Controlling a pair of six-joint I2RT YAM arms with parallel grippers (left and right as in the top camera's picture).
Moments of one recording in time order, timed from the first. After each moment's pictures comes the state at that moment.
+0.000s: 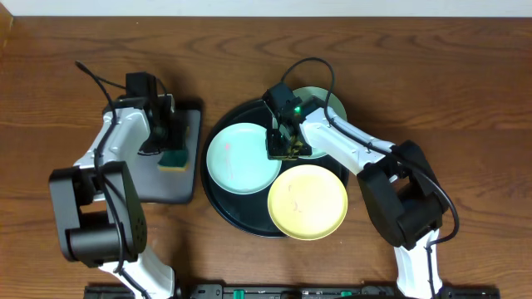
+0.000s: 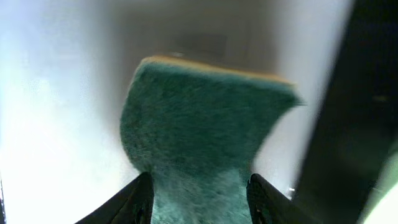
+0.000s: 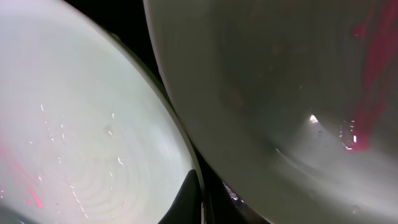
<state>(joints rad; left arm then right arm) 0.12 1.85 1.19 -0.72 0.06 0.00 0.63 2.13 1.53 -0.78 -0.16 0.57</state>
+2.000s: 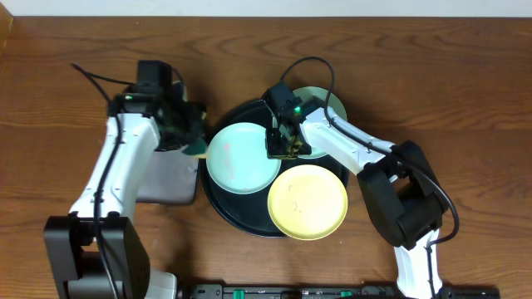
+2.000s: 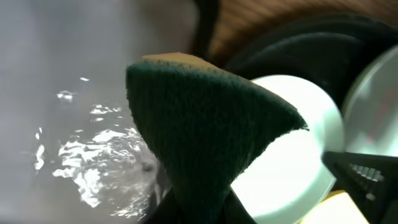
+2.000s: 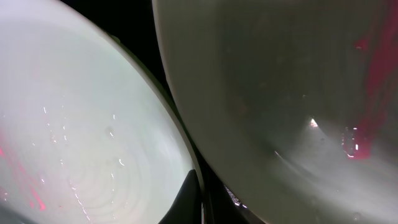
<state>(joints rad) -0.03 1.63 1.24 -0.89 0.21 -0.31 0.63 2.13 1.53 -0.77 -0.16 0.57</state>
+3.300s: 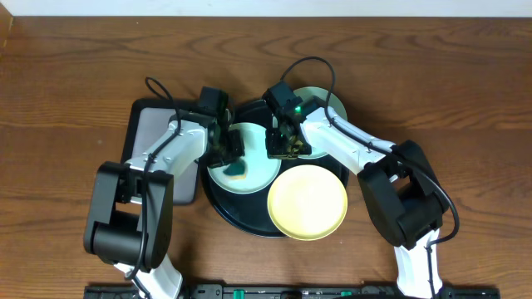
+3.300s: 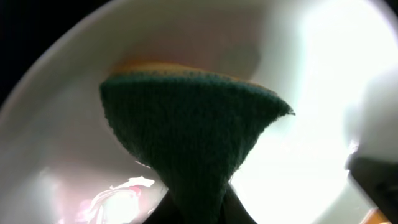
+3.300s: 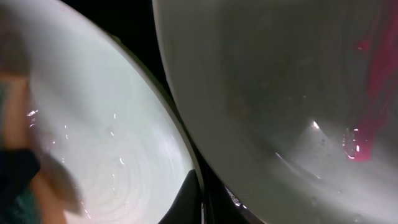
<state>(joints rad) -0.24 1.84 1.08 -0.61 0.27 -0.45 0.62 2.13 1.53 -0.77 -0.17 0.57</state>
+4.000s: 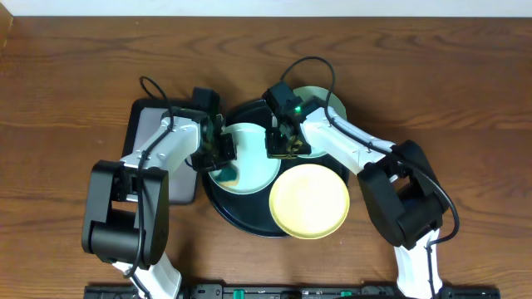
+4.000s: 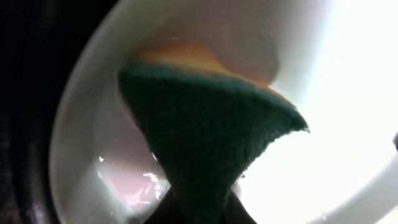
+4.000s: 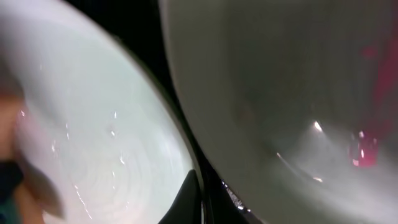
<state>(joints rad) -0.19 1.85 1.10 -0.76 0.26 -0.38 0.62 2.13 1.53 -0.76 -0.17 0.57</state>
